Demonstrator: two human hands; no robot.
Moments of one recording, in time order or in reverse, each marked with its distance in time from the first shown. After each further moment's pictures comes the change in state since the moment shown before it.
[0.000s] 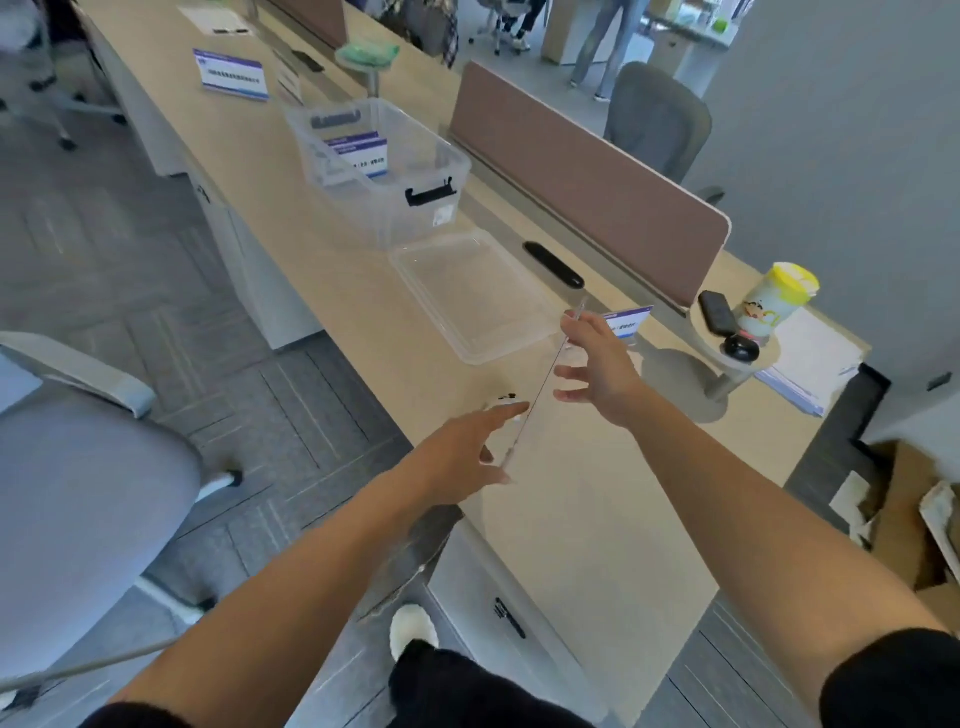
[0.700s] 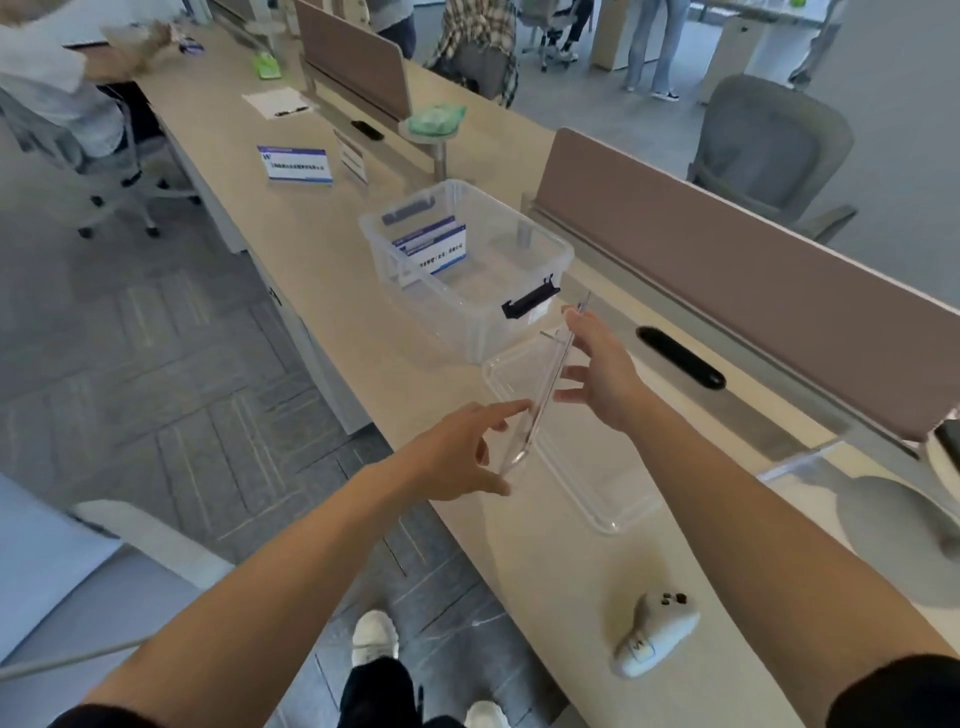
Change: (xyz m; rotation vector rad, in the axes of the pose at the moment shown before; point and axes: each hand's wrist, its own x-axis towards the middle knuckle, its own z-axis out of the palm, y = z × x) left_hand 0.187 -0.123 -0.285 0.164 -0.048 -0.025; right_hand 0.274 -0.130 0.180 0.153 -0.134 -0.064
